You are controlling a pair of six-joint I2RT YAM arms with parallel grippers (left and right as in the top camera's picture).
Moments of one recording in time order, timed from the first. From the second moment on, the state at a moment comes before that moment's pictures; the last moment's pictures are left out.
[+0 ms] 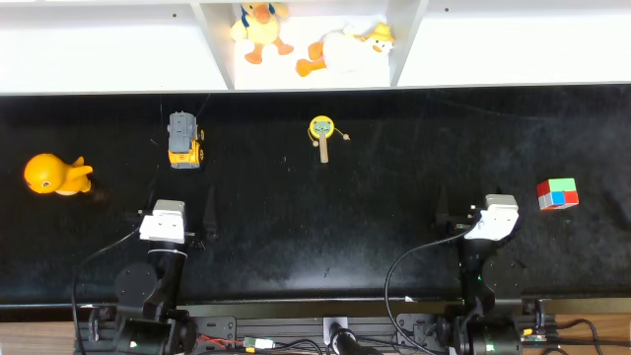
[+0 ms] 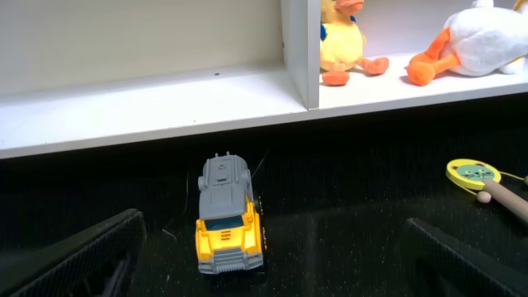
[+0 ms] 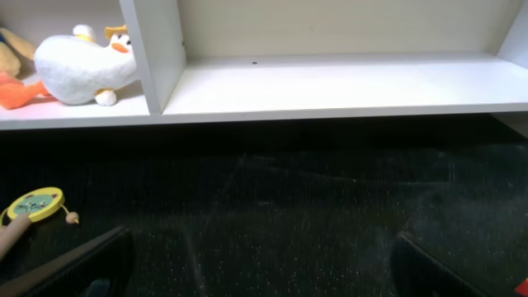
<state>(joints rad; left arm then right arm) -0.11 0.01 0.03 -0.11 -0.03 0.09 0.02 0.01 0.11 -0.27 0.07 0.04</state>
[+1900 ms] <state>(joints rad) 1.01 1.20 0.82 -0.55 0.69 0.45 0.02 0.01 0.11 -0.27 0.07 0.04</state>
